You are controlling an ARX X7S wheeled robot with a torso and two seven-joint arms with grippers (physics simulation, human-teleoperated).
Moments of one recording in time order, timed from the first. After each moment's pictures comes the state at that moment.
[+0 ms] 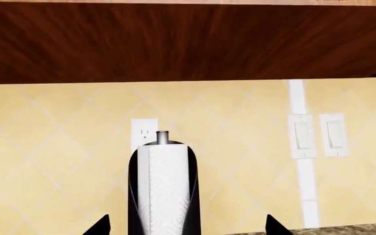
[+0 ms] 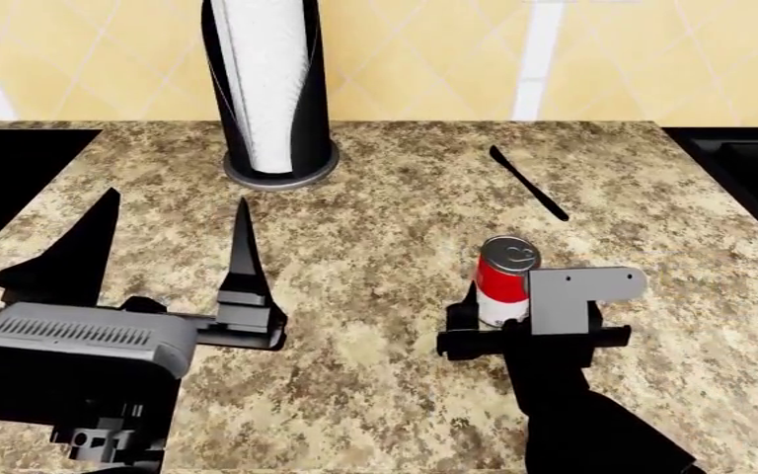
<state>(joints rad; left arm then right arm) -0.17 -0.27 0.12 0.87 -0.24 -0.49 -0.23 0.40 0.31 -0.28 -0.43 0.55 0.85 0.54</state>
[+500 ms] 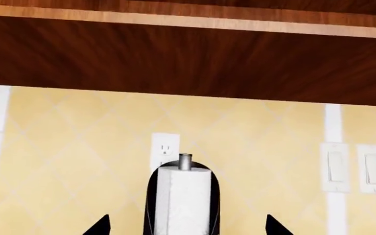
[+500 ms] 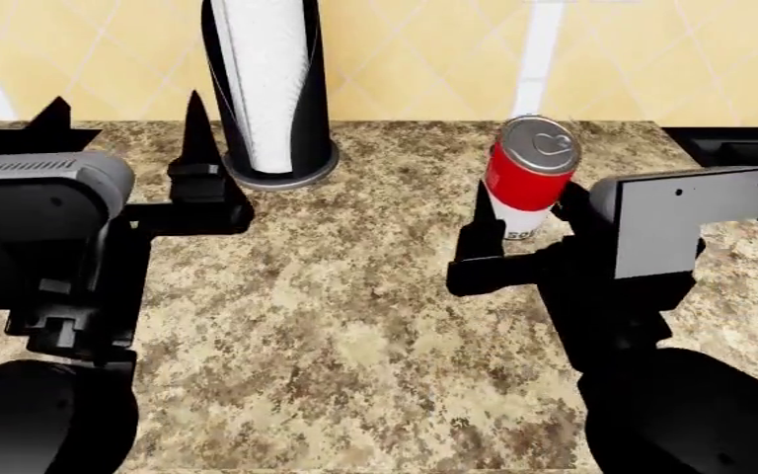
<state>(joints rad) -0.54 -0.23 -0.01 0.87 -0.45 -0.88 -0.34 0.64 0.37 -0.09 -0.79 0.96 1.13 0.68</state>
